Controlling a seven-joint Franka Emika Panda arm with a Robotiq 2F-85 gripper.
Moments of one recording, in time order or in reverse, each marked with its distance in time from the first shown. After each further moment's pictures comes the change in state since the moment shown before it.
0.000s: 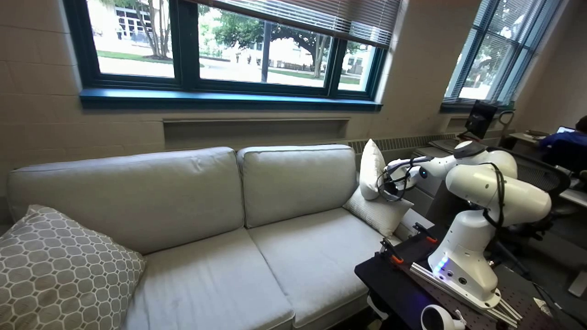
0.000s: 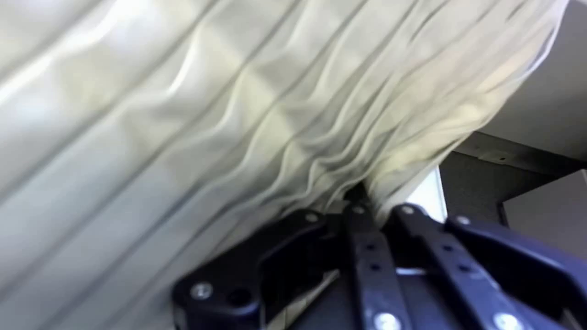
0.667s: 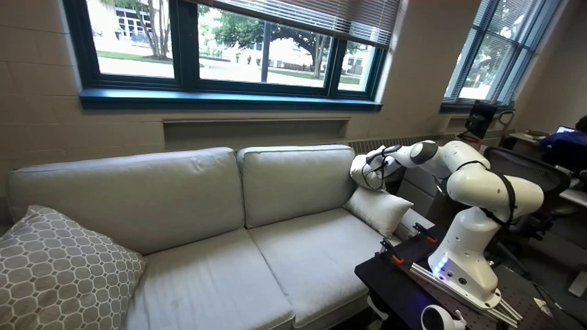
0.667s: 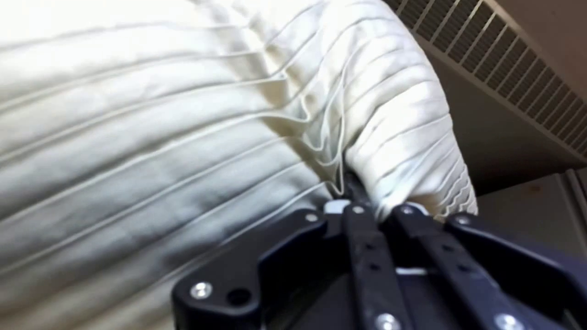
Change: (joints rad) arm 0.573 0.000 -0.421 0.534 0.448 0.001 -0.015
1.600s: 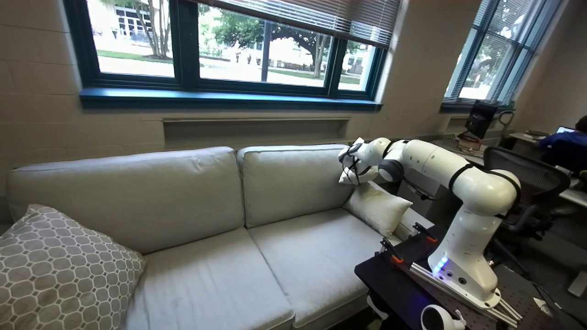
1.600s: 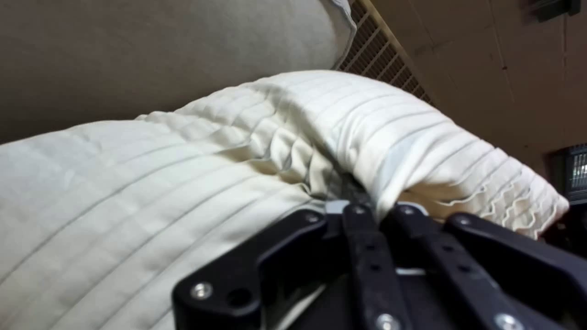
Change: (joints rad) arm 0.788 0.019 -1.016 -0.075 1.021 -0.001 -0.007
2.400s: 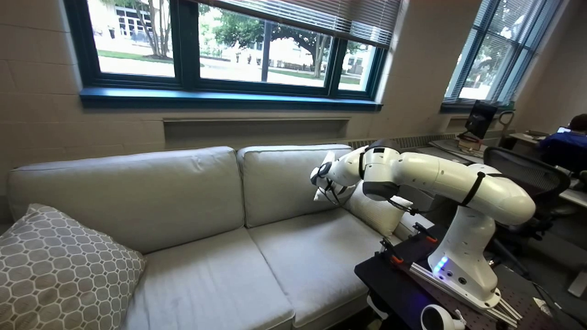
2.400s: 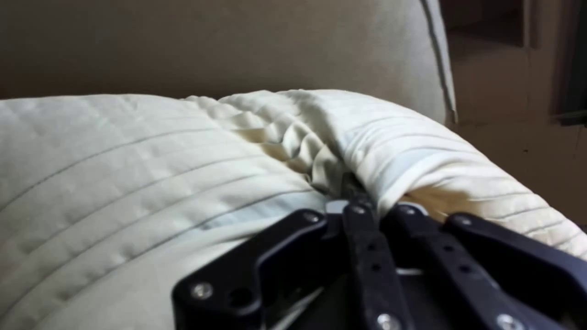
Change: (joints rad) arm 0.711 0.001 -0.192 -0.515 0.283 -0.030 0.025
